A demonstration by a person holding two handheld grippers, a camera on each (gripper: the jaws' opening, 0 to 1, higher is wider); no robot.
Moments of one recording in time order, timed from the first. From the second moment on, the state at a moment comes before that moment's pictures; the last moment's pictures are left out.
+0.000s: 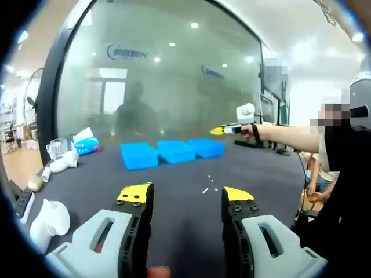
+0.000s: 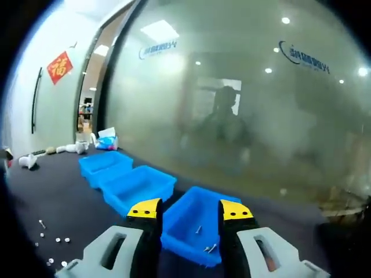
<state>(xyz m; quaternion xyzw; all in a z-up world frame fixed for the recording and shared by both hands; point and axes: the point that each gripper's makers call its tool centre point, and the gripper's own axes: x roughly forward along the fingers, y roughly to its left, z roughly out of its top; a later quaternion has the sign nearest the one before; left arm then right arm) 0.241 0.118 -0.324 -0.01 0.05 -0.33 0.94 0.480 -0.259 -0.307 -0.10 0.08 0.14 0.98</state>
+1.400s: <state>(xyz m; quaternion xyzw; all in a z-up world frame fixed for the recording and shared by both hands) 0.231 0.107 -0.325 0.01 0.06 -0.34 0.94 0.234 -0.209 -0.331 -0.08 0.06 0.30 0.95</state>
